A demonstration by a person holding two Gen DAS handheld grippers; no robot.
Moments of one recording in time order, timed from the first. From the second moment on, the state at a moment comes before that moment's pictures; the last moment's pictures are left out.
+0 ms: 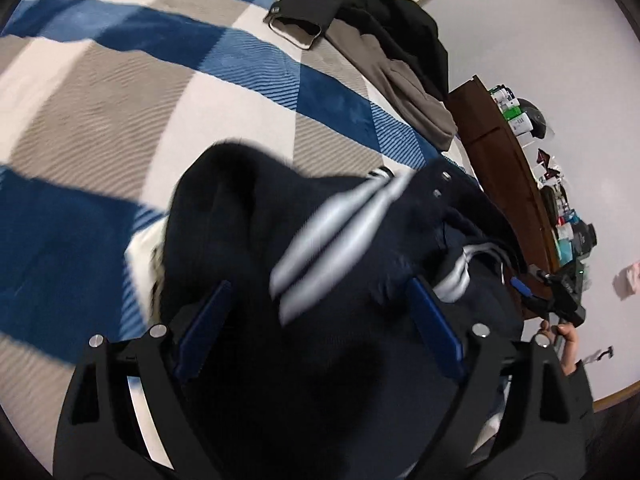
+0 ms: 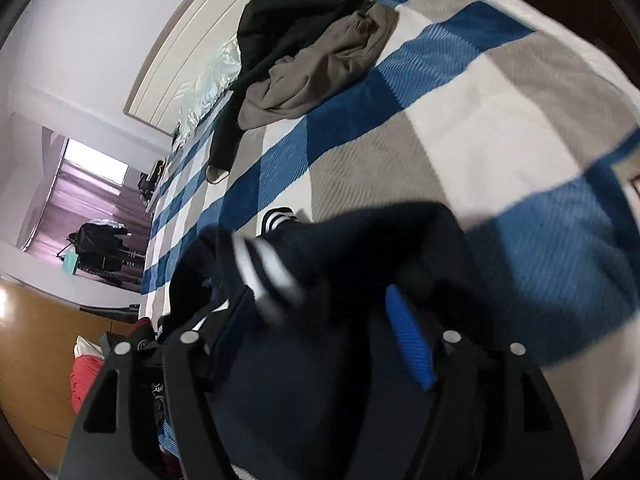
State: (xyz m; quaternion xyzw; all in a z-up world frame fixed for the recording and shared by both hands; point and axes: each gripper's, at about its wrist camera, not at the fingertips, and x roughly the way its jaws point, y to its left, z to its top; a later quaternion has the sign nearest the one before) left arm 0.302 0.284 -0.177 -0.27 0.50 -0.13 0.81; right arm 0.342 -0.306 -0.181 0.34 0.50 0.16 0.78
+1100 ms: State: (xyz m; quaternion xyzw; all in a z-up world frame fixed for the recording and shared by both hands) left arm 0.204 0.142 -0.168 -0.07 0.42 -0.11 0.90; right arm 0.427 -0.019 -0.204 0.19 0.72 0.05 0.67
